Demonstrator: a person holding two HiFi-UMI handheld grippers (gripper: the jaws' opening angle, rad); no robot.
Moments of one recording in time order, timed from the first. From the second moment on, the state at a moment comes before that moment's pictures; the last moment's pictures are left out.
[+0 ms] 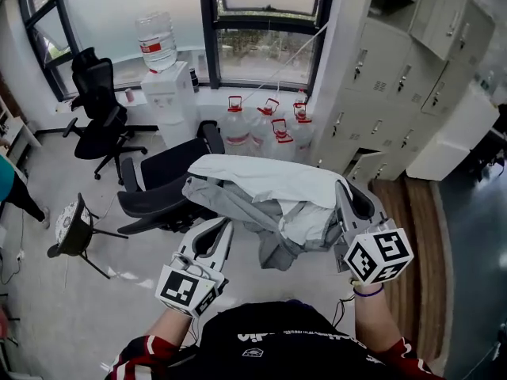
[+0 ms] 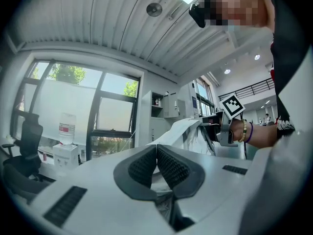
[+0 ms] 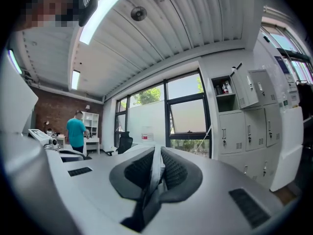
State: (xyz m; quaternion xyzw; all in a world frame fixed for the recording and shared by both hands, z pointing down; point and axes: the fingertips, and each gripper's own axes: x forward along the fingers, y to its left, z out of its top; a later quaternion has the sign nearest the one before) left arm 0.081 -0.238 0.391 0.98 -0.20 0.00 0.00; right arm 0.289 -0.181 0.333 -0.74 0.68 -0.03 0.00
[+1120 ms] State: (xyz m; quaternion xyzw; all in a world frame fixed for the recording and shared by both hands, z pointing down) left arm 0.325 -0.144 0.402 1.00 -0.10 0.00 -0.02; right arm 0.495 -0.025 0.385 -0.81 0.59 -0.05 0.02
